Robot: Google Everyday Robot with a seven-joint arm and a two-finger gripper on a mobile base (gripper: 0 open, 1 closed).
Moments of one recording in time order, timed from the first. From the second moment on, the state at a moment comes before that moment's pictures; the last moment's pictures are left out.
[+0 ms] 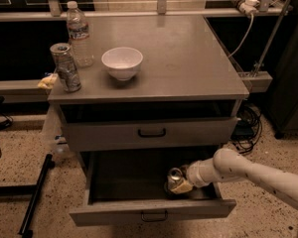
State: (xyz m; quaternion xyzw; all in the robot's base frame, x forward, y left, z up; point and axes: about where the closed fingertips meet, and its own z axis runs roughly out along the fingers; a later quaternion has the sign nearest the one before) arm 0.574 -0.134 0.412 -0.56 0.75 0.19 0.30
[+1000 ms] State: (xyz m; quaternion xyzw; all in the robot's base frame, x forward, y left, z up) arm 0.574 -0.134 0.412 -0.56 0.75 0.19 0.30
